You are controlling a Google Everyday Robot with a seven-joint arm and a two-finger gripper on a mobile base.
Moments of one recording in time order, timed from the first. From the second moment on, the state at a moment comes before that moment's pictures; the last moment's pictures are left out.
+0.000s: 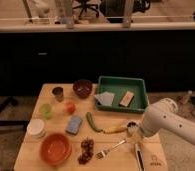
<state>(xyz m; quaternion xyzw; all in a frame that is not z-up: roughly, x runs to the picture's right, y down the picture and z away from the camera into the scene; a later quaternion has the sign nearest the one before) 0.235 0.258 0.760 -0.31 0.13 0.50 0.80</state>
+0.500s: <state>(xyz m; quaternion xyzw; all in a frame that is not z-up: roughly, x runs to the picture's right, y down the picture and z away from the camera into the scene) 0.240 0.277 0.785 -0.32 0.18 0.56 0.74</state>
